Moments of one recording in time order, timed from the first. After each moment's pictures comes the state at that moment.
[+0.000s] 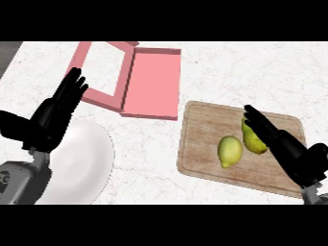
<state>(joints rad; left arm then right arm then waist) -0.25 0.38 -0.20 -1.53 0.37 0.14 0.06 -0.07 -0.51 0.32 -1.66 -0.33 0.04 0.14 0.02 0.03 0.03</state>
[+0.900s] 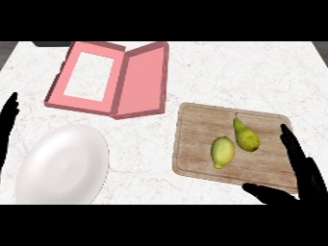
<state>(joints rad) -0.10 0.60 -0.11 -1.33 0.10 0.31 0.07 0.13 -0.43 0.25 -1.57 0.18 -0.43 -0.74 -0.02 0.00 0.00</state>
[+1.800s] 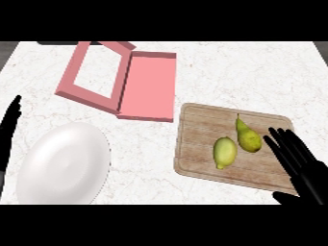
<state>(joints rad) -0.09 0.57 -0.10 -1.31 0.04 0.32 0.05 0.19 -0.59 0.31 -1.73 0.87 -0.35 -0.14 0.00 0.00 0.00</state>
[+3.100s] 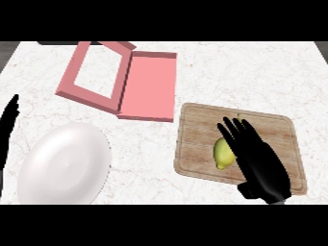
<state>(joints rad) -0.09 0.47 0.04 -1.33 -0.10 0.20 0.07 0.00 -0.29 0.41 -1.72 1.20 0.05 0.14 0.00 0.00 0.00</state>
